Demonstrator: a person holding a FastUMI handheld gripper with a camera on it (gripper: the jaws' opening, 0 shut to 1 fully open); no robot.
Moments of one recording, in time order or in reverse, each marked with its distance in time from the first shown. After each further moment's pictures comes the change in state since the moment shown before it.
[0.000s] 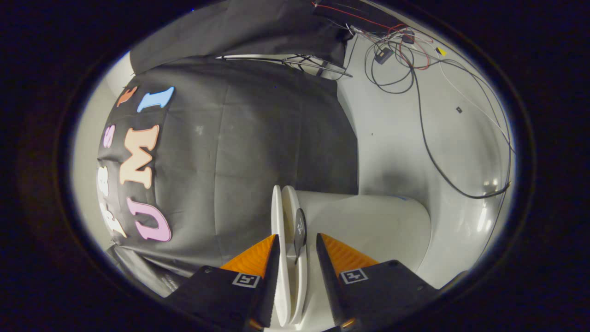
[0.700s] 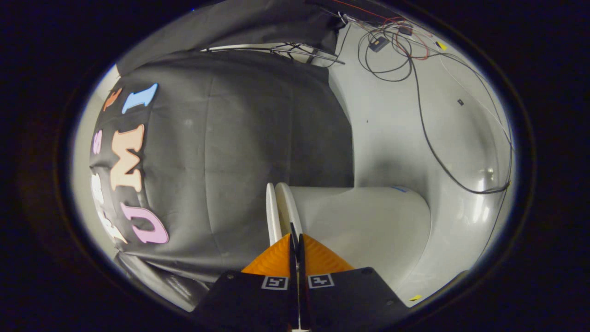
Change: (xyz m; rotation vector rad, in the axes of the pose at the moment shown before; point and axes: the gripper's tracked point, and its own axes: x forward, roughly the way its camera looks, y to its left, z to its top) arm 0.016 0.010 0.015 0.014 0.084 -0.076
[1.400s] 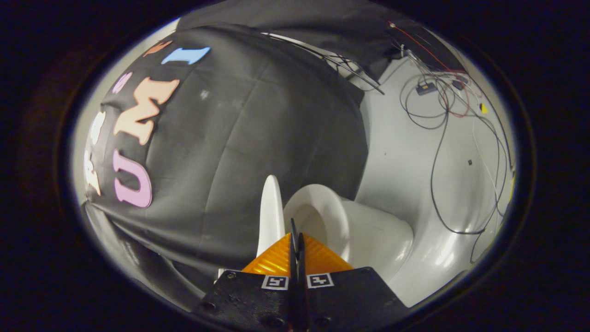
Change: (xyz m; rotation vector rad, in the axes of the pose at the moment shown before) arm -0.025 0.102 -0.036 -0.333 -0.064 -0.119
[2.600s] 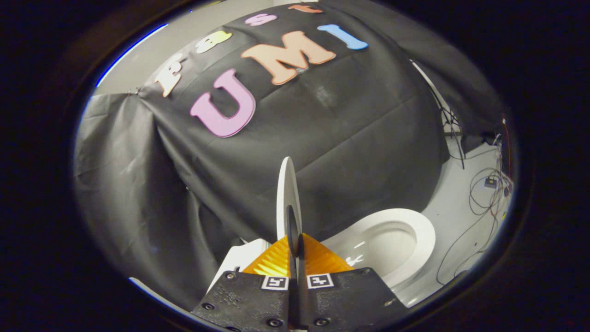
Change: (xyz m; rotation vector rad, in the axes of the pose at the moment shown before) arm -0.050 0.230 -0.116 -0.627 0.000 0.149
